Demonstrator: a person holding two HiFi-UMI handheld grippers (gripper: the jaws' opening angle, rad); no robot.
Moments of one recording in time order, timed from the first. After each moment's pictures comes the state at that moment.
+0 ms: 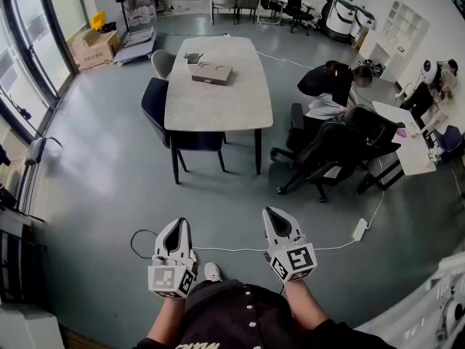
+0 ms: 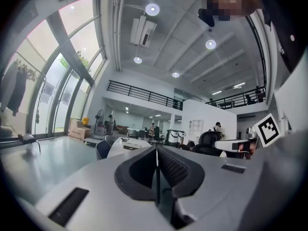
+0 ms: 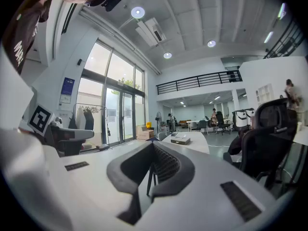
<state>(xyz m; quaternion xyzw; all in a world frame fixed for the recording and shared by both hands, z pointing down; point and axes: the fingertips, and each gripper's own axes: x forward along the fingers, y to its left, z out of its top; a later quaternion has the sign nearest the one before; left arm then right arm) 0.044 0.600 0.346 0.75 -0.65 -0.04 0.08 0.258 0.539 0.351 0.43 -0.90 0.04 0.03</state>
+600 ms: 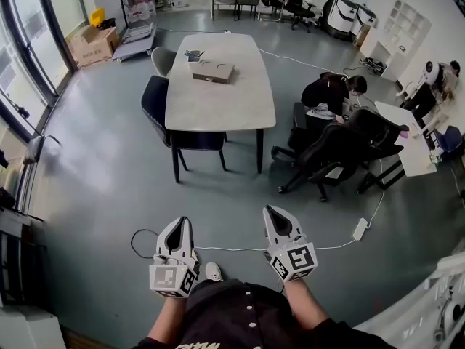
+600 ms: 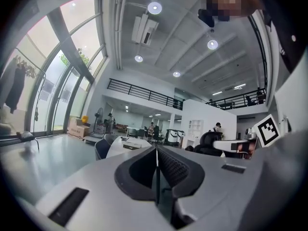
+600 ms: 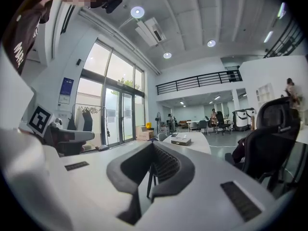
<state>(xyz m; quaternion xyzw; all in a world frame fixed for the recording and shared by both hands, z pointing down) 0.030 0.577 0.347 0.75 -0.65 -0.04 0.09 0.239 0.518 0.349 0.43 -0.90 0.04 0.03</state>
